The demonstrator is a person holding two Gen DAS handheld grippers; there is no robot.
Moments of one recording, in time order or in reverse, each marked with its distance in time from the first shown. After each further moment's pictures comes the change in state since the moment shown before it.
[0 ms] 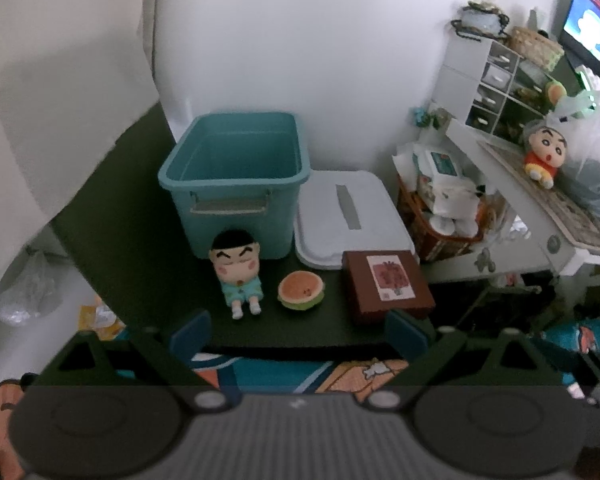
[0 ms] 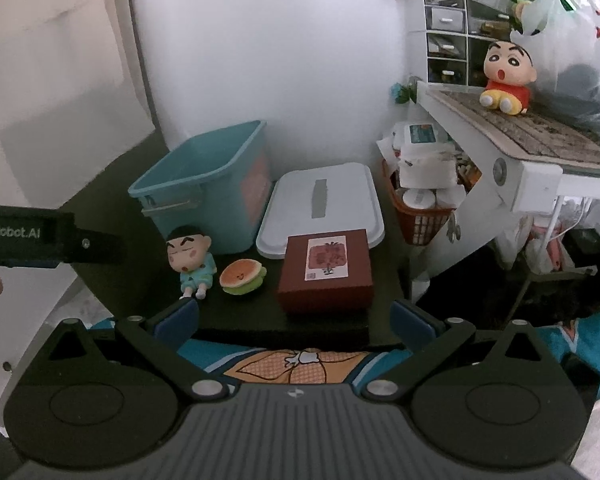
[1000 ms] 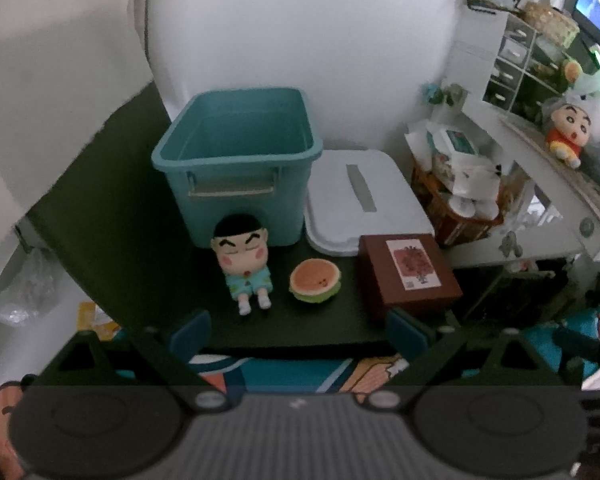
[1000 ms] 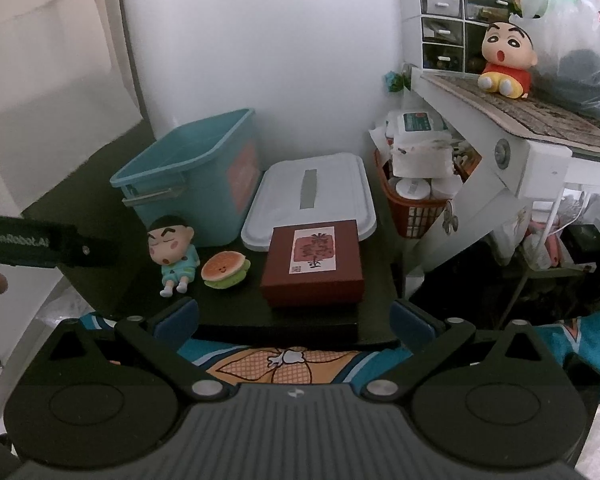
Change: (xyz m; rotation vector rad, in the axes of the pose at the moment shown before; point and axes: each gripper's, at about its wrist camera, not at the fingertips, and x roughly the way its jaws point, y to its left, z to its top) left arm 0.043 0.013 -0.002 0.027 0.053 0.009; right arm 0.023 -0.011 -0.003 -0.004 0.015 -0.020
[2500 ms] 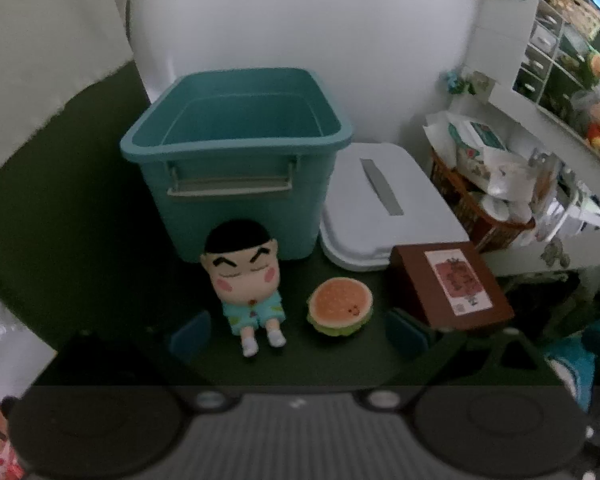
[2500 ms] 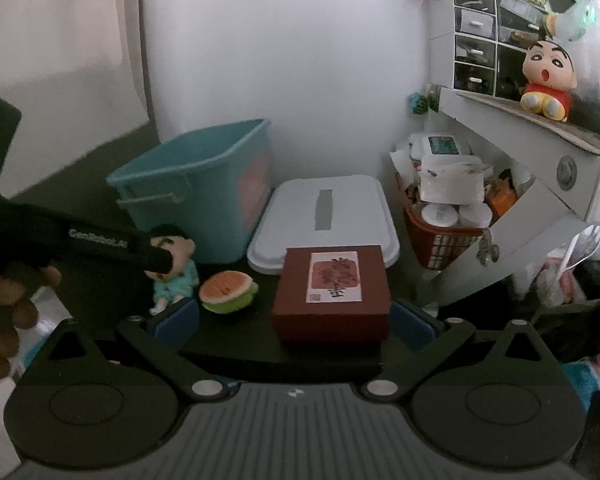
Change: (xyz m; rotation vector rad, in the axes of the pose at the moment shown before) left arm 0.085 0.028 0.012 0.018 -0.013 -0.034; right arm 0.048 0.023 -0.006 -0.081 -0.081 -0.023
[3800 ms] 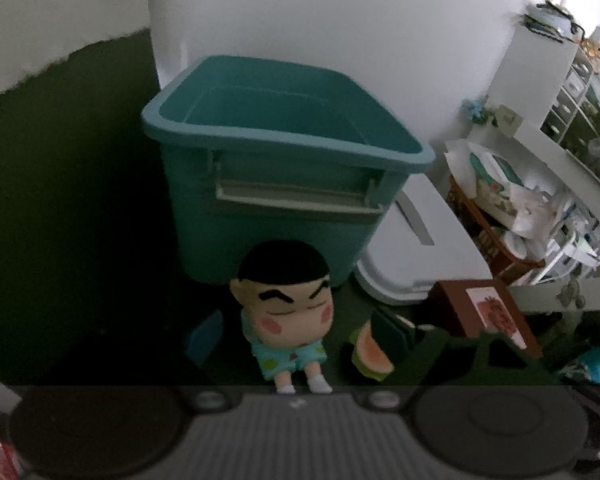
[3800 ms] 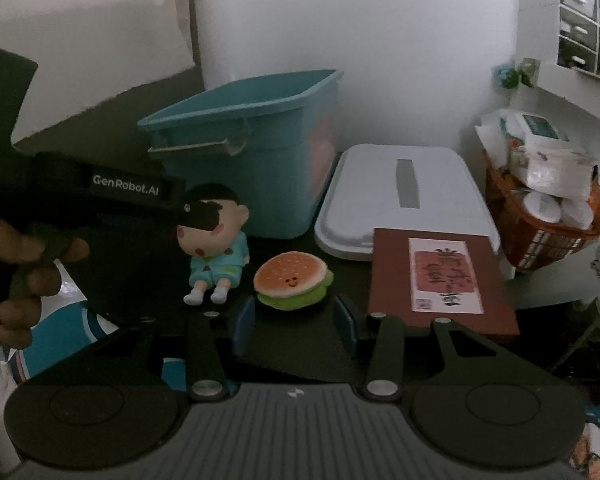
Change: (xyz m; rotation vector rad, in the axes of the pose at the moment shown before) left arm 0.048 0.068 0.009 -0.113 -0.026 -0.128; right arm 0.088 0.053 -0.002 -0.081 0.107 0.125
